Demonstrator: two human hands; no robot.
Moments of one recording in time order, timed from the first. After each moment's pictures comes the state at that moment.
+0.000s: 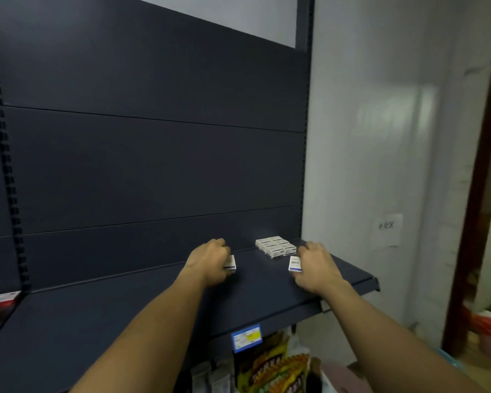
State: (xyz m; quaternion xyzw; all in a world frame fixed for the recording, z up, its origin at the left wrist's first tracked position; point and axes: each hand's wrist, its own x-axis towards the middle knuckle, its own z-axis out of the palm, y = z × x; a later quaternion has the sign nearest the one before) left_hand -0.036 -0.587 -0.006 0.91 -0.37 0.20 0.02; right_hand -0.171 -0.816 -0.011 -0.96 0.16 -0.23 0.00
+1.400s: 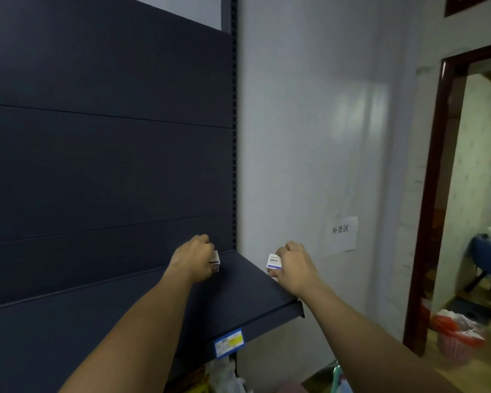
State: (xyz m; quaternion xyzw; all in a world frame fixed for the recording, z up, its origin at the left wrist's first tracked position) left_hand -0.012 -0.844 -0.003 0.90 -0.37 0.22 0.03; right_hand -0.151 -1.061 -0.023 -0.95 0.15 -0.26 0.06
